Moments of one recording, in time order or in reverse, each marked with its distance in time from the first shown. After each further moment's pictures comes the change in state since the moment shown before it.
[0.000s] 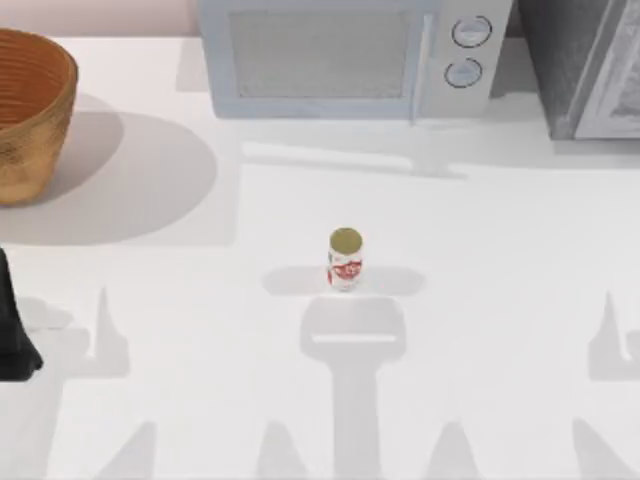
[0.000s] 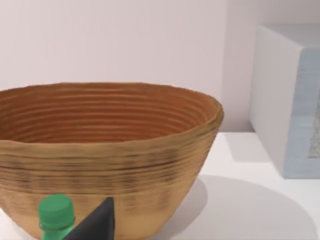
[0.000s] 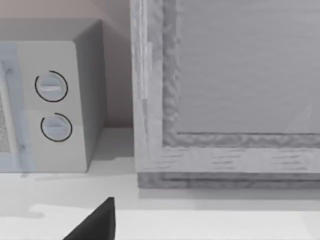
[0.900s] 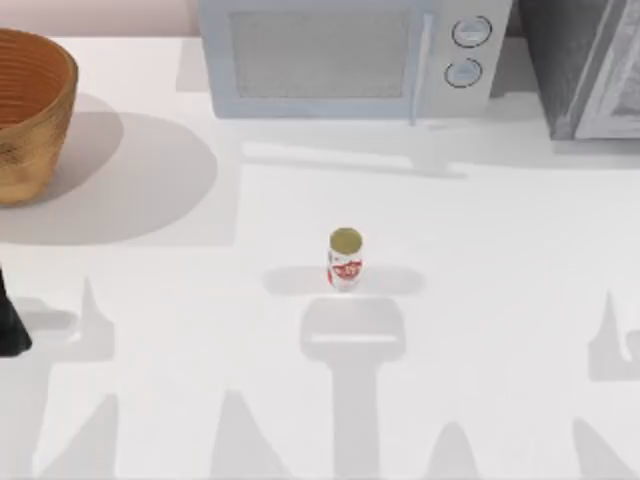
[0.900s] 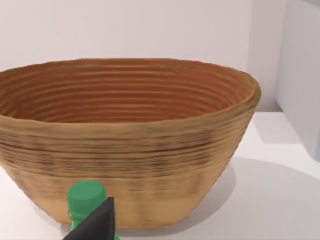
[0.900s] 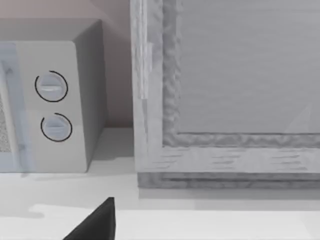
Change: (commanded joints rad) left arm 0.125 0.347 -0.012 0.305 0.097 0.026; right arm 0.000 0.000 0.000 0.000 0.000 0.000
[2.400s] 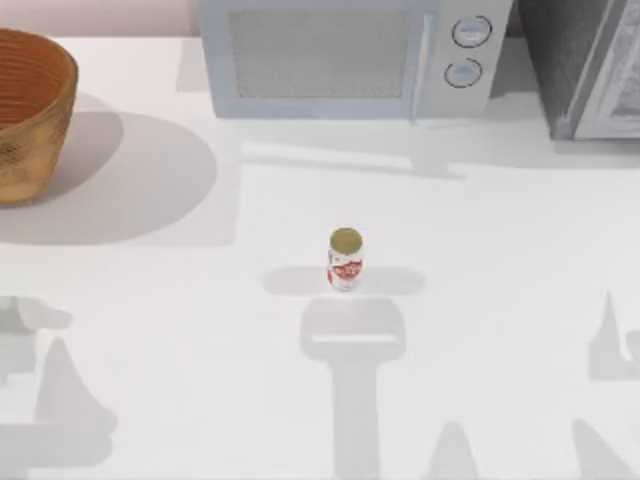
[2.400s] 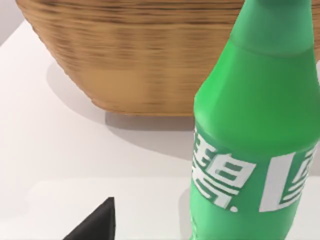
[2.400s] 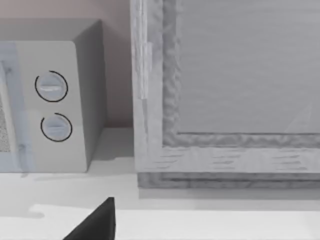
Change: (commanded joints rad) left arm 0.447 1.573 0.040 1.333 0.489 0.125; right arm 0.000 0.000 0.000 0.000 0.000 0.000
